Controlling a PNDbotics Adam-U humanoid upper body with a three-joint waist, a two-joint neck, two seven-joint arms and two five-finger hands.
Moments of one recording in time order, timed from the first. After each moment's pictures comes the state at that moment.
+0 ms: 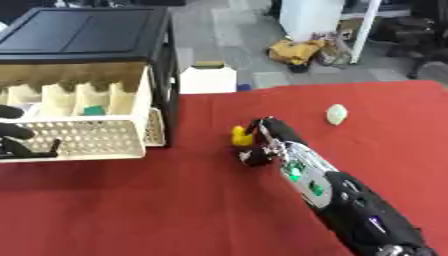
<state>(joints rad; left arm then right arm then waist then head) -0.43 0.17 -0.13 -1.99 -0.20 0.10 0.22 -0.85 -0.37 0.33 -1.10 0.68 0.40 0.08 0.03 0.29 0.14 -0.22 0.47</state>
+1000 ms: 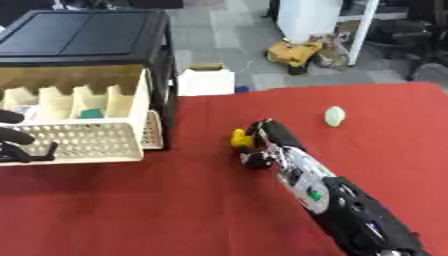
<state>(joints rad) -0.43 0.17 -0.13 -1.99 -0.20 0.10 0.20 -0.84 -0.37 0.33 -1.10 0.69 0.38 0.01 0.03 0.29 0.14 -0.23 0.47</state>
